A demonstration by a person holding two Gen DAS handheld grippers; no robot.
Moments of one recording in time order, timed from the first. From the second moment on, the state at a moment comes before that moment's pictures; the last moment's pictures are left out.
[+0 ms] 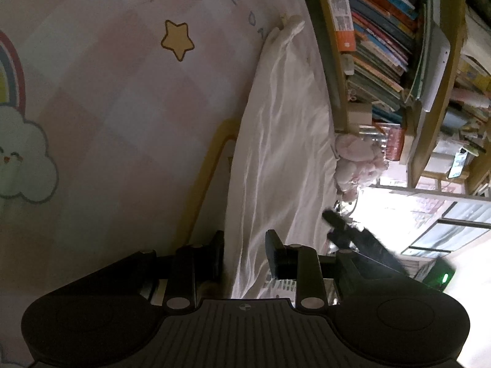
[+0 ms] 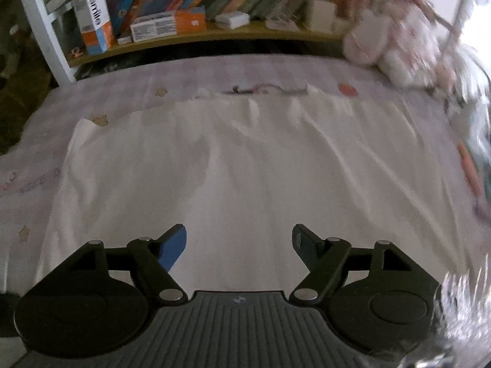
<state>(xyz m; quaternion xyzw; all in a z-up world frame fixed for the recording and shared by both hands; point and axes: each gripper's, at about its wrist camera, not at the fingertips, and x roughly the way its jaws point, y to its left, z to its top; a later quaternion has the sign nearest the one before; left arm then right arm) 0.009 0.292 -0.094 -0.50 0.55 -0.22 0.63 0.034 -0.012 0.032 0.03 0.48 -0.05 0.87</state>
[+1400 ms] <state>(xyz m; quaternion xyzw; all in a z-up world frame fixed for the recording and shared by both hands) 0.008 0.233 0.002 -0.23 0.45 -0.37 0.77 0.156 0.209 -0.010 -0.32 0.58 0.10 0.74</state>
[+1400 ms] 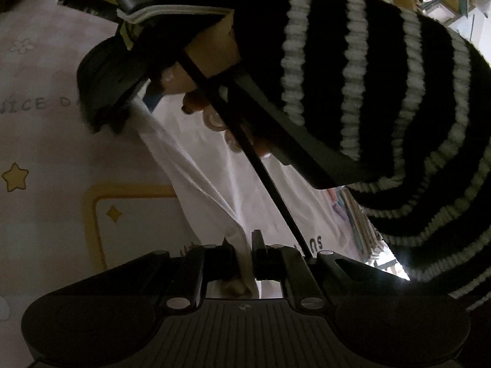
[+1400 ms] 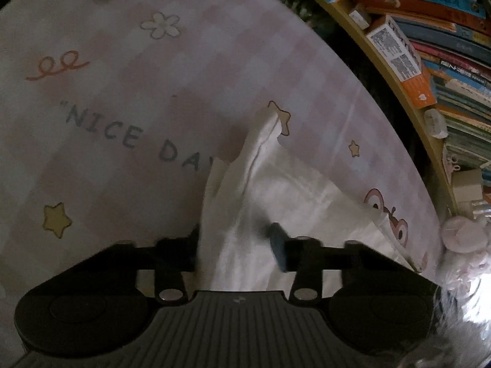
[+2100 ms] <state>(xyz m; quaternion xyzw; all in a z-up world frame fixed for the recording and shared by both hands) -0.006 0.157 0.049 -0.19 0.42 -0.40 0.79 0.137 0.042 0.081 -0.14 0.51 0.12 0.84</state>
